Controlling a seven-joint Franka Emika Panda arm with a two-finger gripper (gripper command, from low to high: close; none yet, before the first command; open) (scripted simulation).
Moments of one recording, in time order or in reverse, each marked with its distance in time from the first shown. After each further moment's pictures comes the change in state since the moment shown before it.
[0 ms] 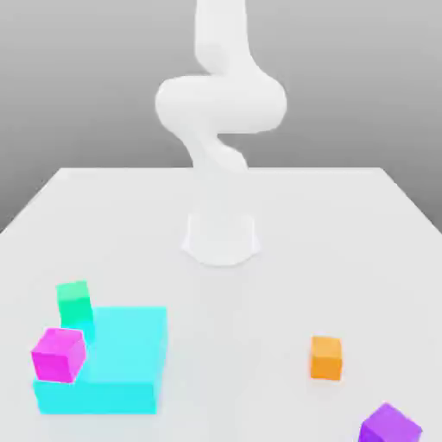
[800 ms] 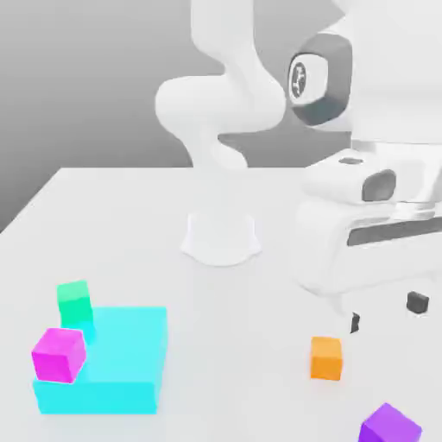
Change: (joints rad) arm 0.123 0.874 0.160 0.063 -0.145 0.216 -0.102
